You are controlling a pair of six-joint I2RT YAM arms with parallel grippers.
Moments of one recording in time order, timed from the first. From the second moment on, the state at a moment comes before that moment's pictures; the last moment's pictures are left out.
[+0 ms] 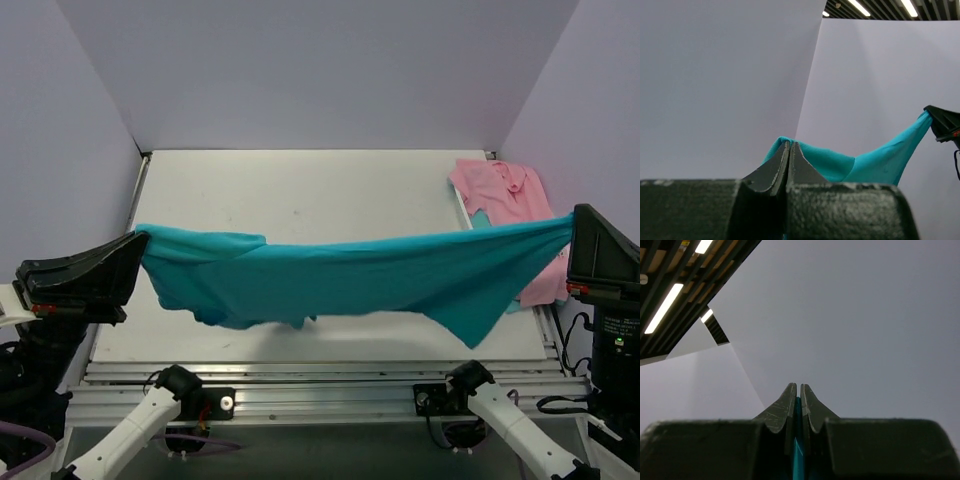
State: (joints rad) left arm -0.53 0.49 1.36 -0.24 0.10 -0.38; right arm 0.49 0.44 1.28 -0.08 0.26 0.45
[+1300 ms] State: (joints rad) left arm -0.17 2.29 1.74 0.38 0.11 -0.35; right arm 0.30 2.14 1.54 0.27 0.54 0.49
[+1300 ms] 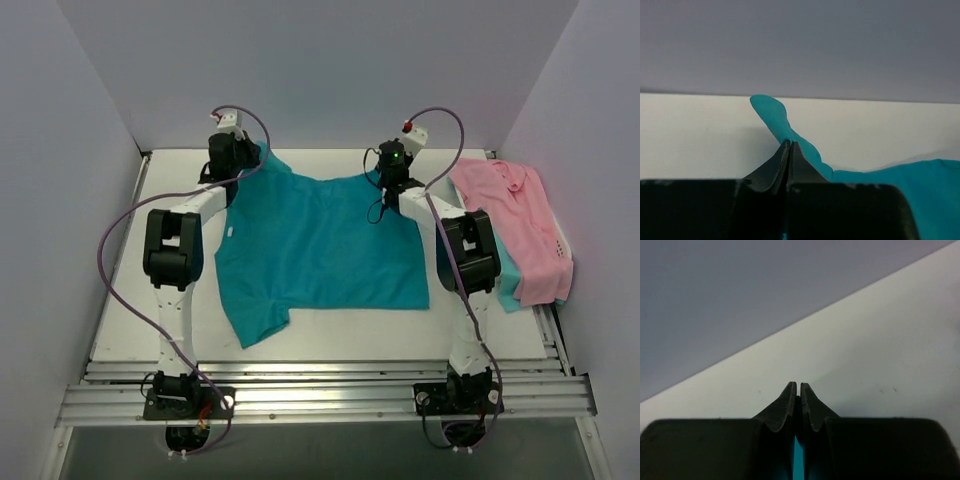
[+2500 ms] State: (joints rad) left arm -0.24 1.82 1.08 0.31 -0.19 -0.50; right arm 0.27 2.13 1.53 0.25 0.51 0.54
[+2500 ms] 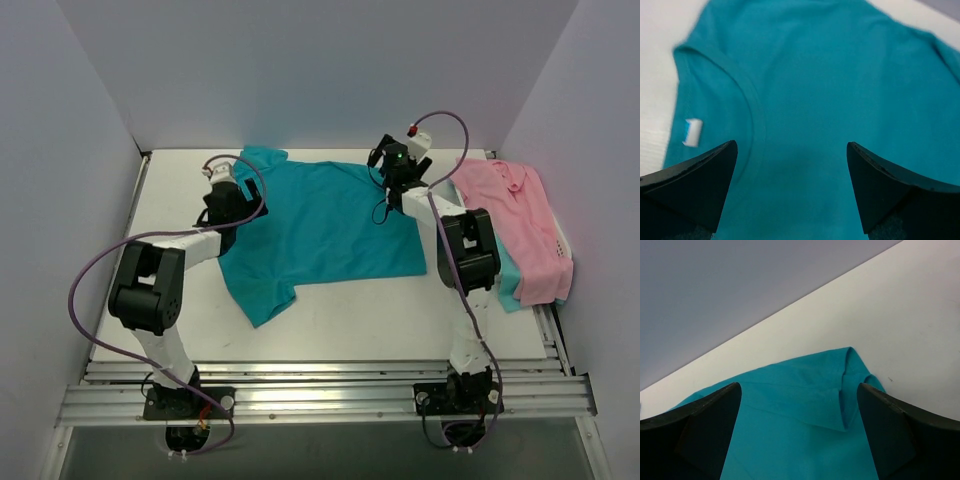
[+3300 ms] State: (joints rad) left arm -0.26 1.96 1.08 0.33 -0.12 -0.52; right arm 0.25 2.37 1.74 0.05 0.48 0.60
